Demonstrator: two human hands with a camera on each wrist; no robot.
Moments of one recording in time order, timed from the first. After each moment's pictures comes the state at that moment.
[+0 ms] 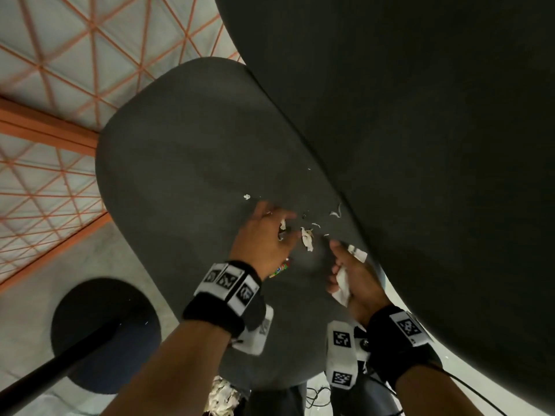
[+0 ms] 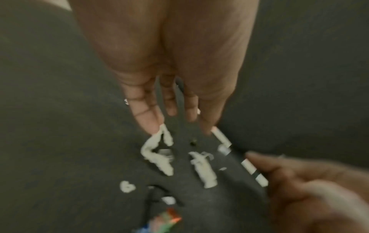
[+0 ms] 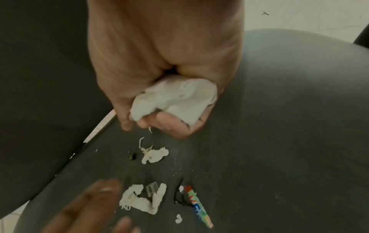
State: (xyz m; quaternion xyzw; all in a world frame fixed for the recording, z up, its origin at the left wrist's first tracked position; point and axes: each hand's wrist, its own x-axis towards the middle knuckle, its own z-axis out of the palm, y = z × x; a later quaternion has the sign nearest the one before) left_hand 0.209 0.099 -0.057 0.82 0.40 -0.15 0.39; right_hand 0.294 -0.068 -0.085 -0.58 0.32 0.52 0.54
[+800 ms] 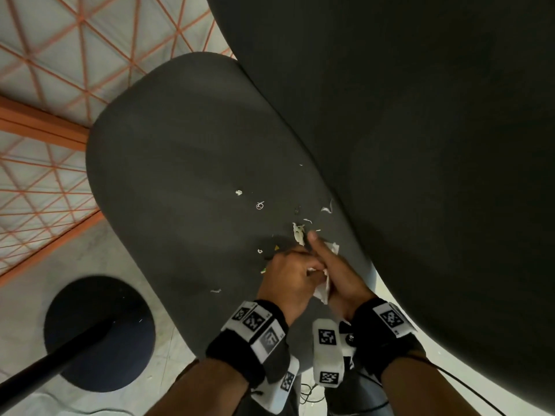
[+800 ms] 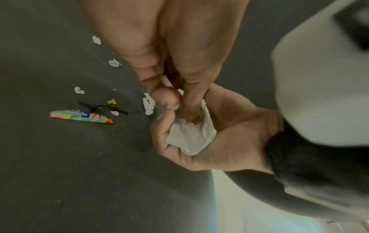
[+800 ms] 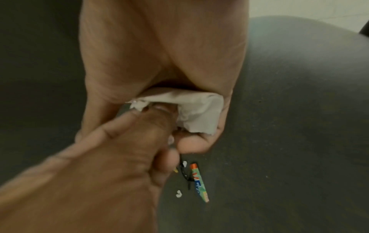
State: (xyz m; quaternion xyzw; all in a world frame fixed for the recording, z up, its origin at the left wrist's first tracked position) left_hand 0.207 0.017 -0.047 0.79 0.34 -0.09 0.51; right_hand 0.294 -0.060 -0.067 -0.51 0.23 0.63 0.54
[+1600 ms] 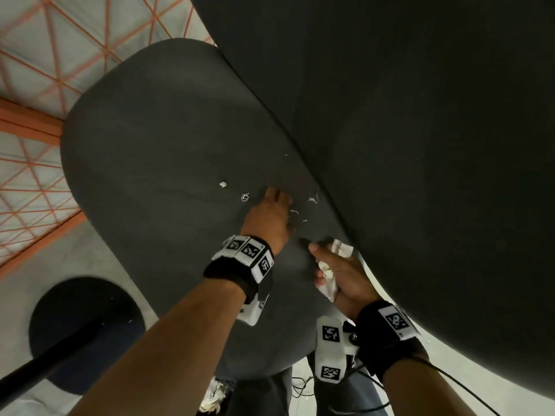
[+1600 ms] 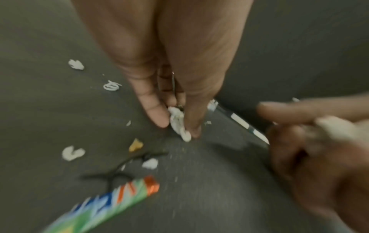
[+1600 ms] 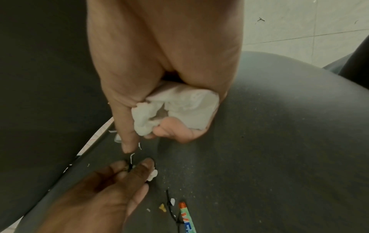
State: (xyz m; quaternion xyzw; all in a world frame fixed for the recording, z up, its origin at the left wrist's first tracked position) left_hand 0.252 0.072 -0.088 0.87 0.33 -0.21 0.31; right_hand 0.298 -0.099 -0.090 -0.53 0.26 0.55 0.59
